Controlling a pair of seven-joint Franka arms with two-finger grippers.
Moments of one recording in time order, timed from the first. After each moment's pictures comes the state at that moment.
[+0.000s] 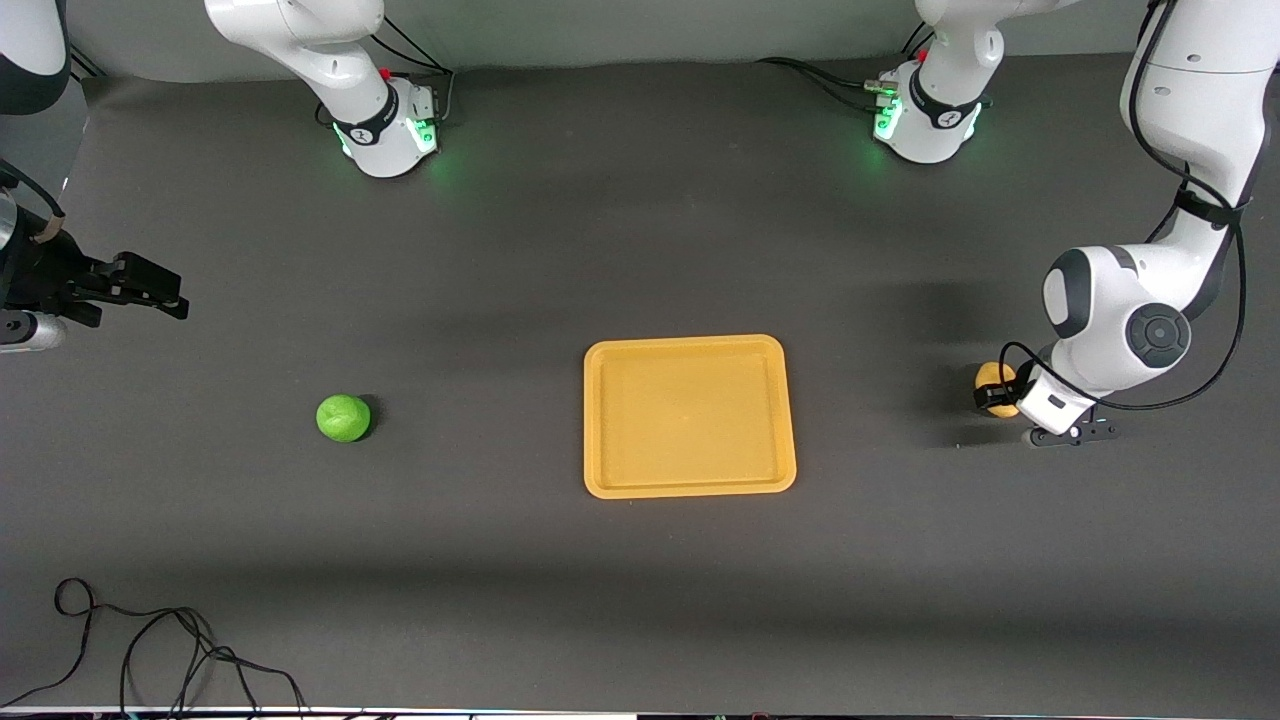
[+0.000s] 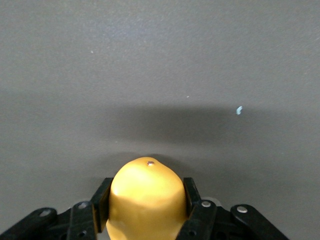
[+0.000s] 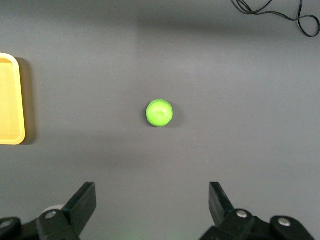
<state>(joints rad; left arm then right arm) 0.16 0.43 -0.10 -2.15 0.06 2.51 -0.10 0.04 0.07 -0.03 -1.50 -0.02 1.53 -0.05</state>
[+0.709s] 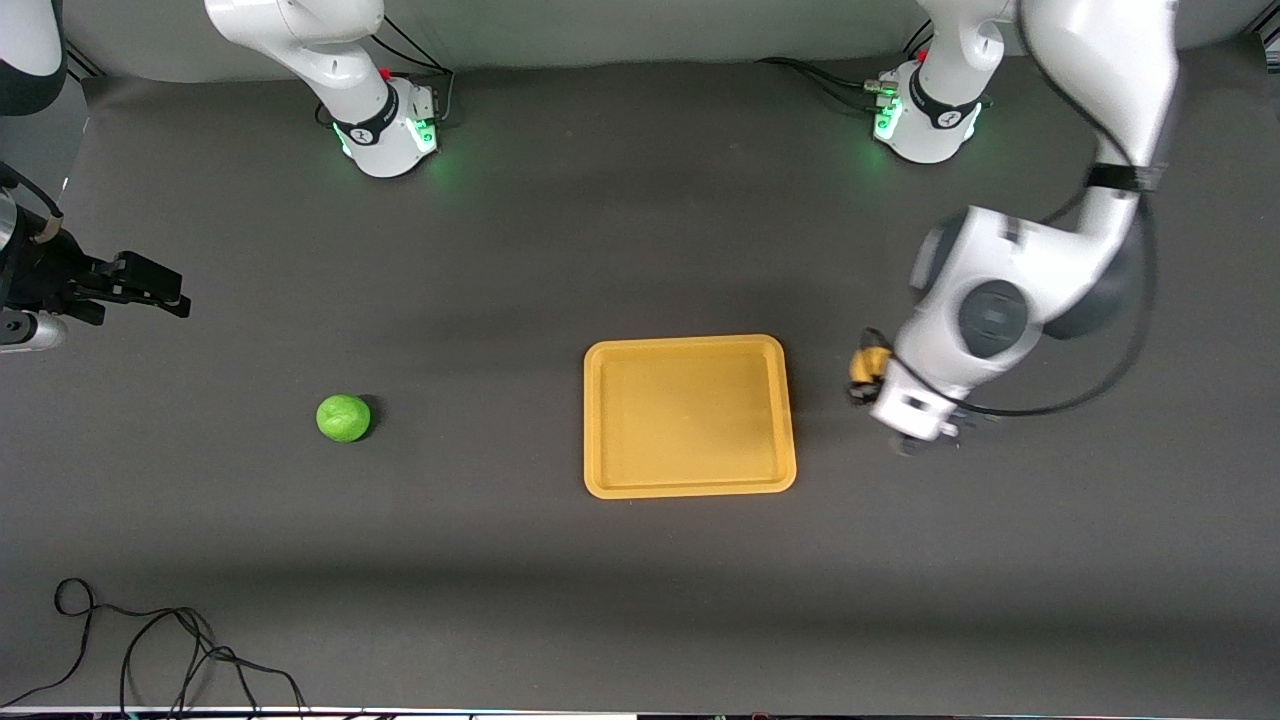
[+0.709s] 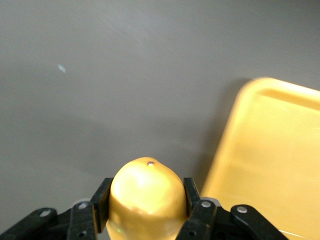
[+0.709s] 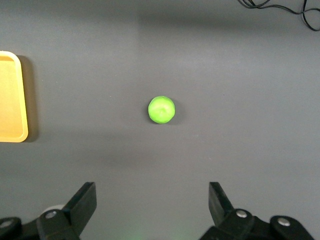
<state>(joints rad) -0.26 0.36 -0.17 -1.81 0.06 2.06 -0.79 0.03 0.07 -0.03 -1.50 0.00 1.52 -0.05</state>
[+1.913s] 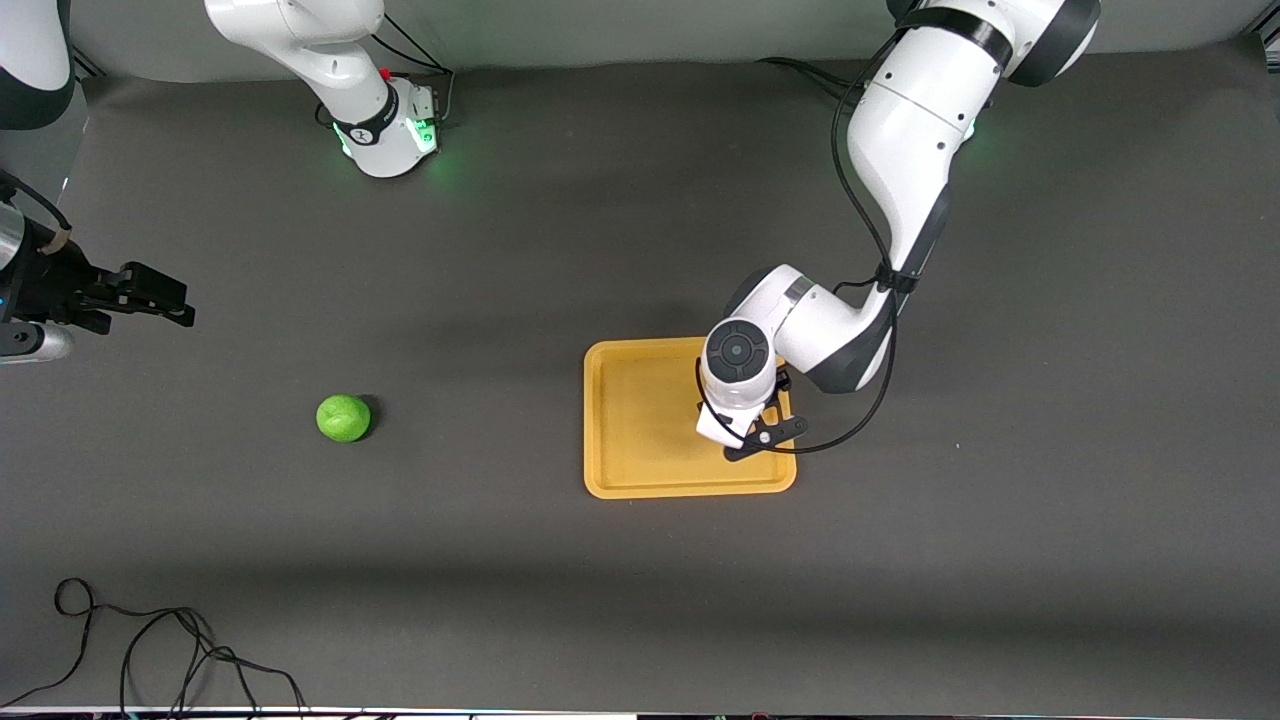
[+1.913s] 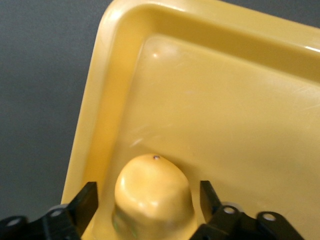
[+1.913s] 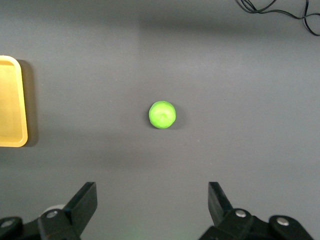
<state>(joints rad) -0.50 0.76 -0.14 -1.51 0.17 2.12 -1.07 0.03 0.08 -0.03 -1.51 0.00 1.55 -0.05</state>
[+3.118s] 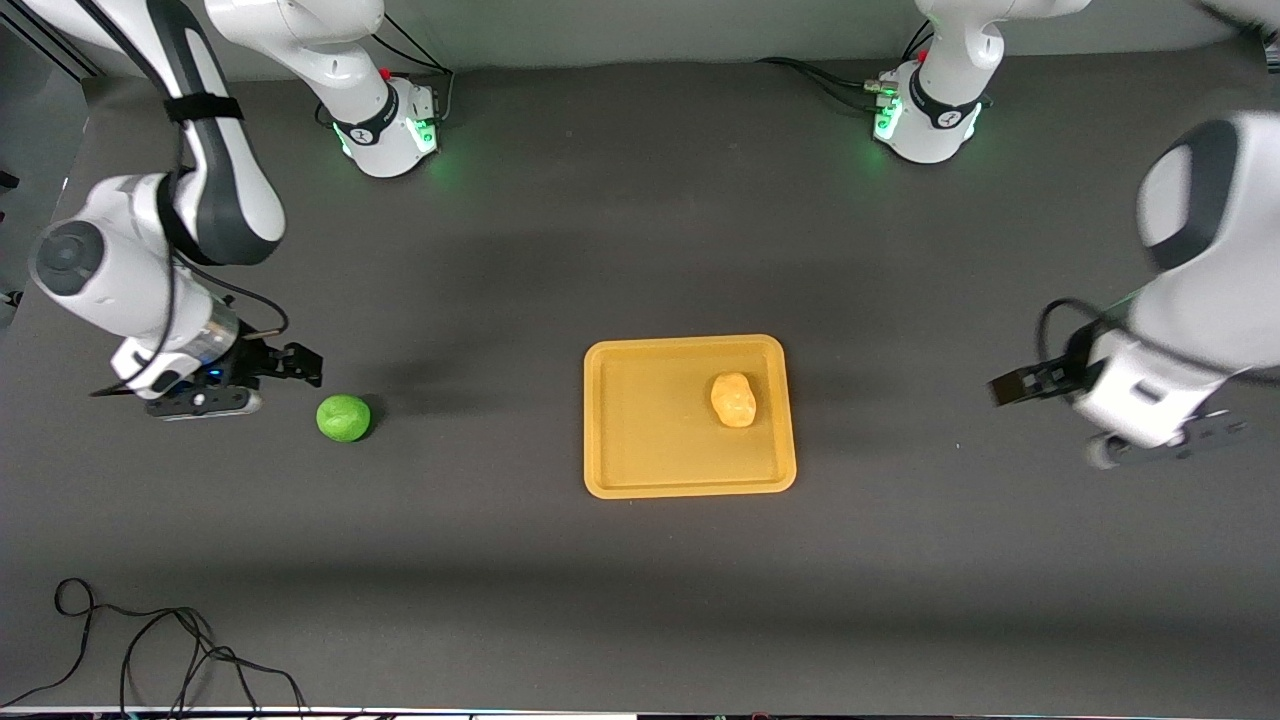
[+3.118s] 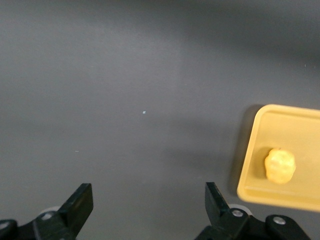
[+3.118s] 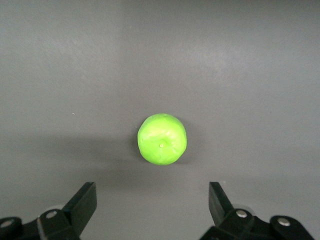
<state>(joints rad) 0.00 0.26 -0.13 -1.42 0.04 1.62 -0.29 0.04 0.11 -0.03 -2.19 0.00 2.33 -0.05</state>
